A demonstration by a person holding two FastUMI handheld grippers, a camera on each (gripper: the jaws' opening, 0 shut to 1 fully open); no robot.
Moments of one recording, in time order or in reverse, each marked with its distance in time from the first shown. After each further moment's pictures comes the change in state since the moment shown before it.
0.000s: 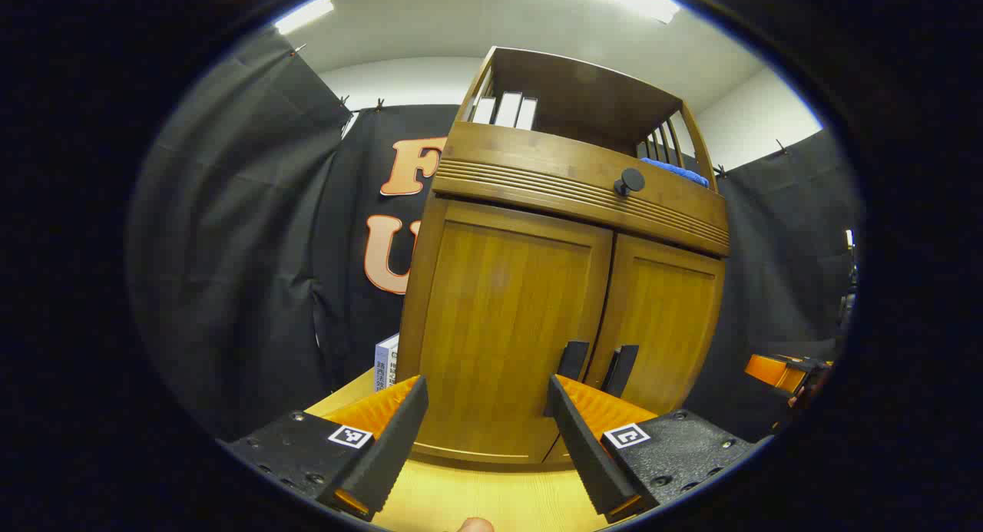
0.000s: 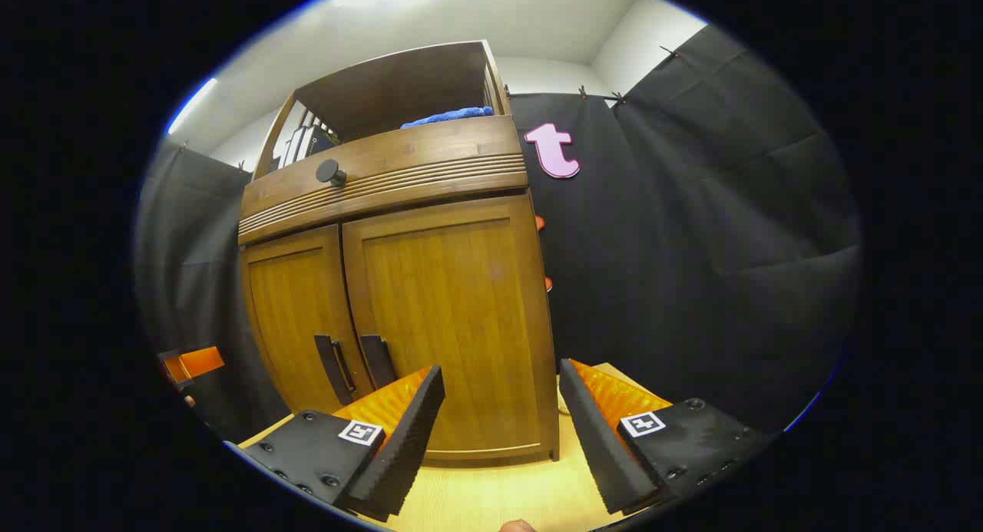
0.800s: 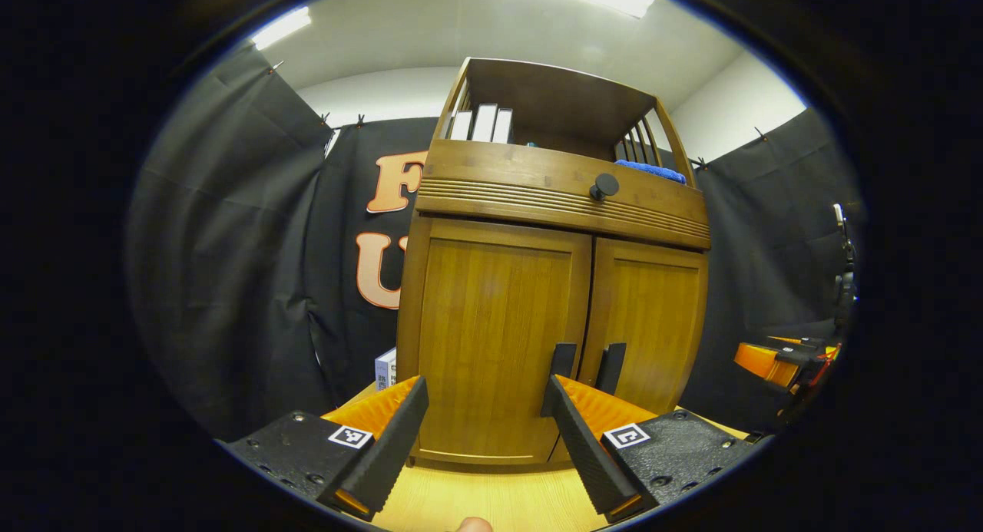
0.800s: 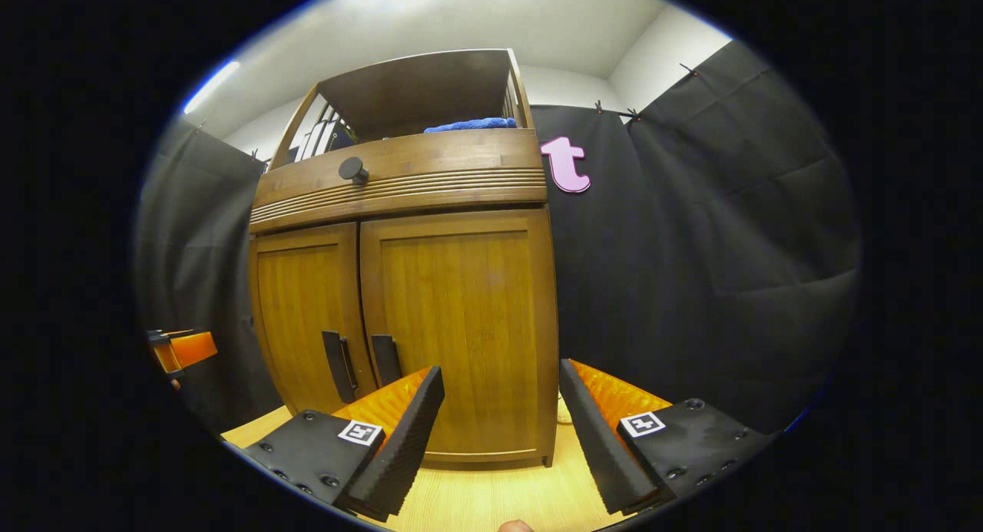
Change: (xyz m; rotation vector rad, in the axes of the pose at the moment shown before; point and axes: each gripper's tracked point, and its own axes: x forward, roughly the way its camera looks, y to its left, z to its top) left arm -0.020 -0.003 0.012 0.063 -0.031 -0.023; right arm -0.004 0.024 0.001 -0.072 -0.030 0.007
